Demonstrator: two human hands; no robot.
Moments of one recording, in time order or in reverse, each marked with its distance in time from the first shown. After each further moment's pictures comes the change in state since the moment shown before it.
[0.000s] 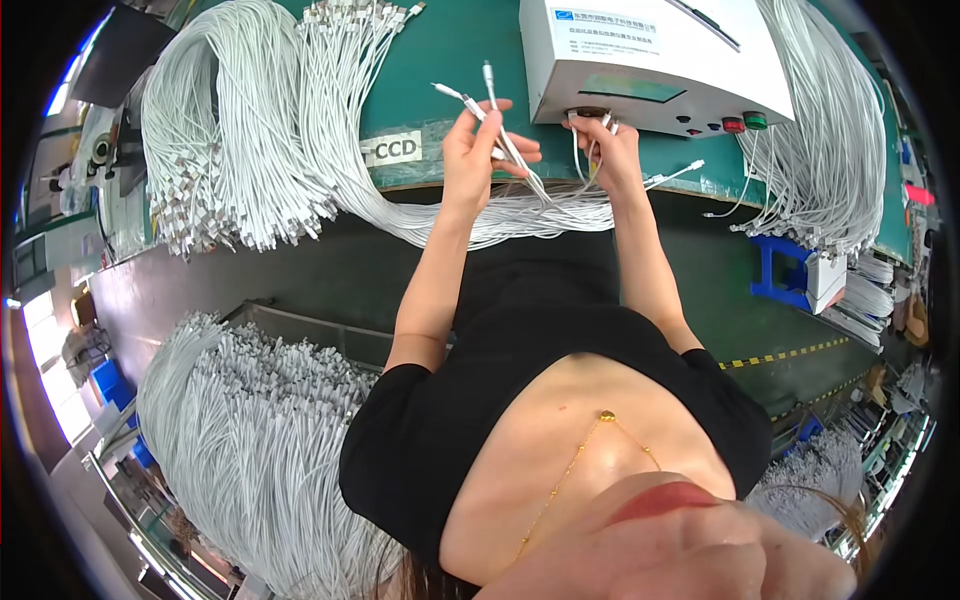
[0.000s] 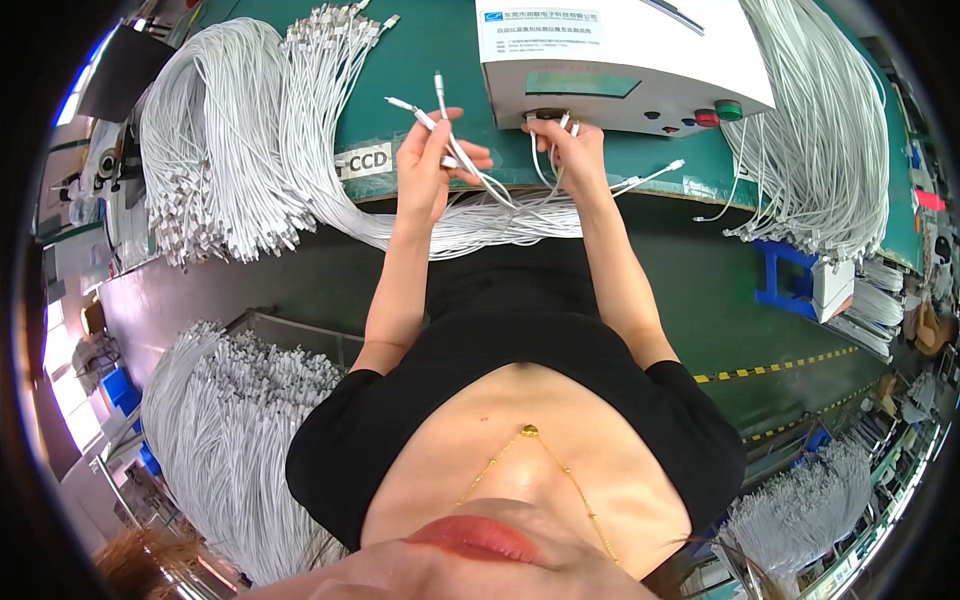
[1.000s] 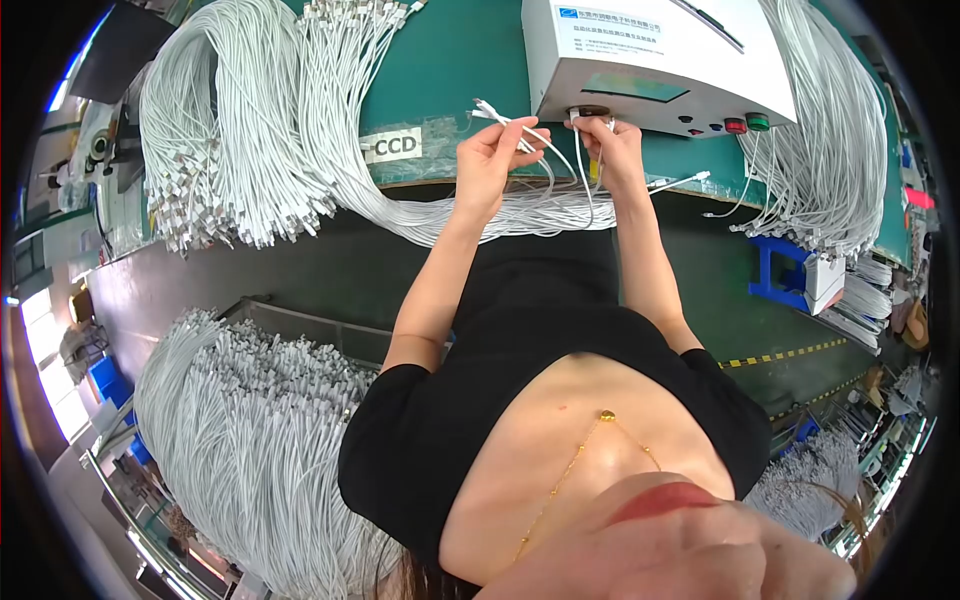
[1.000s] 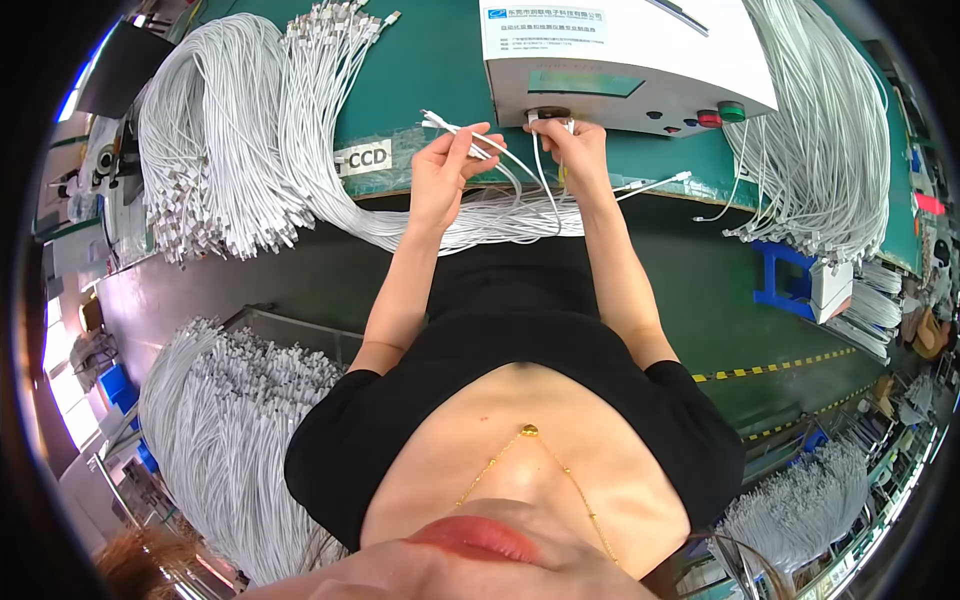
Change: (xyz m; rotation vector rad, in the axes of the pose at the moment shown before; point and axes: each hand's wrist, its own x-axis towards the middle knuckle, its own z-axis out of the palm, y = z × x) left_hand -0.004 -0.019 0.013 -0.045 0.048 0.043; right_hand -0.001 -0.001 -0.001 -0.050 -0.011 -0.031
